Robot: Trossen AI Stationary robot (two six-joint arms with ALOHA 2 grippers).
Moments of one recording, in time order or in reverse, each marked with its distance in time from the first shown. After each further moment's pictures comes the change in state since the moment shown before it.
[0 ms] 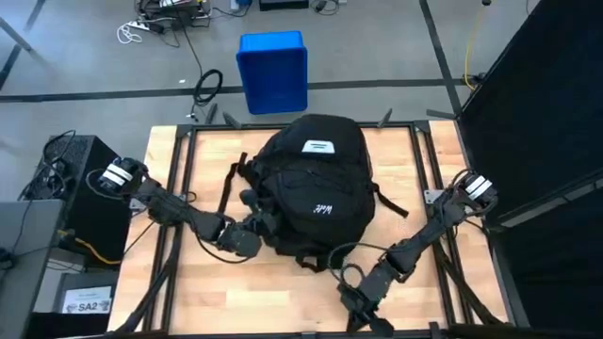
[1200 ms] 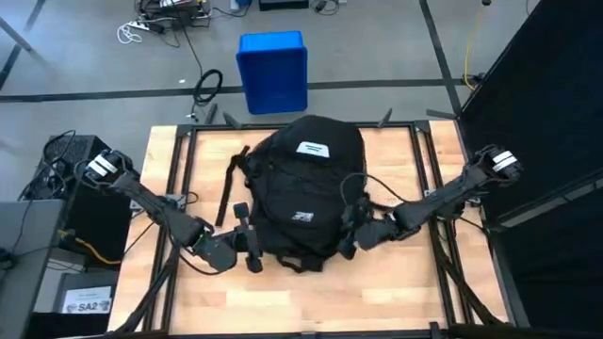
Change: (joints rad) left arm -0.178 -0.177 0.000 -0.105 0.185 -0.141; right arm -0.298 -0.336 -0.173 -0.414 0.815 0.001
